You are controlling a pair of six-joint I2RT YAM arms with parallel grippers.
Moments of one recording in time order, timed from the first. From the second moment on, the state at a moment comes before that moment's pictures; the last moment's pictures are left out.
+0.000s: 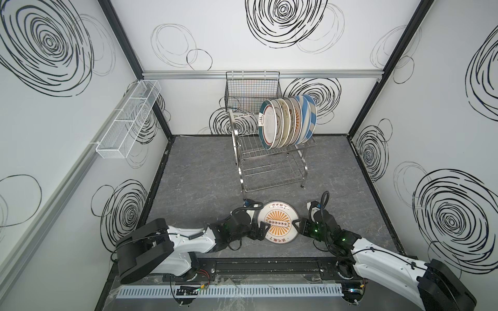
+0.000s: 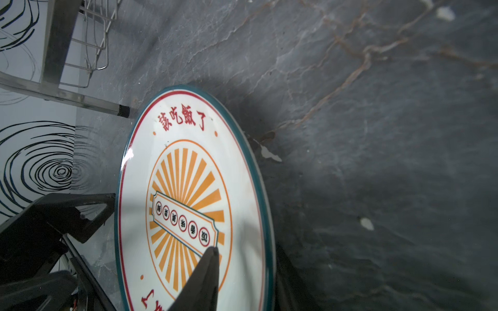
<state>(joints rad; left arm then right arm) -1.01 1.33 0.32 0.39 -0.02 -0.68 0.68 0.83 0.07 0.04 -0.11 0.94</state>
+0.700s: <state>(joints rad) -1.05 1.38 0.34 0.38 0.00 -0.63 0.63 0.68 0.13 -0.09 -0.11 0.93</state>
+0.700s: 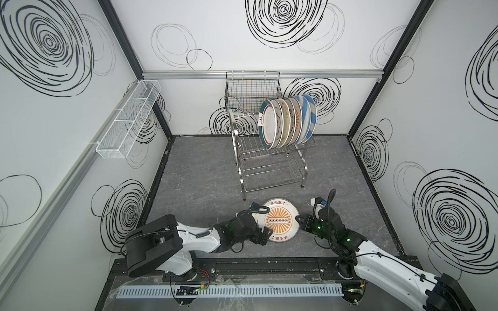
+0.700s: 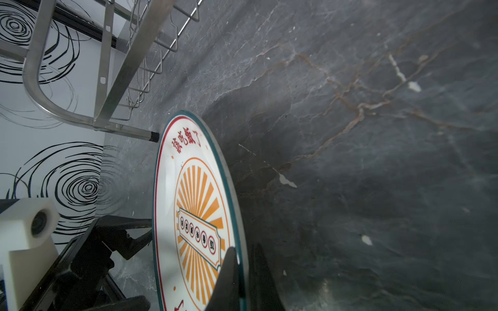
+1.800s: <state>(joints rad) -0.55 0.60 0.18 -0.15 -0.05 -0.57 0.66 1.07 1.44 -0.80 -0.15 0.43</state>
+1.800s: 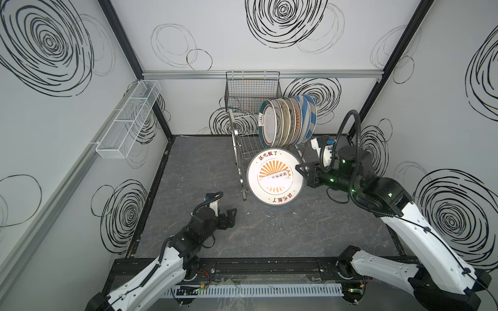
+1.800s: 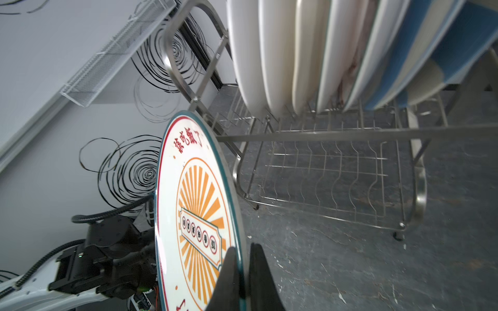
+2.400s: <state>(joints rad) -0.55 0.58 0.17 -0.15 -0.01 -0.55 0.86 1.57 2.13 -0.78 0.66 0.19</state>
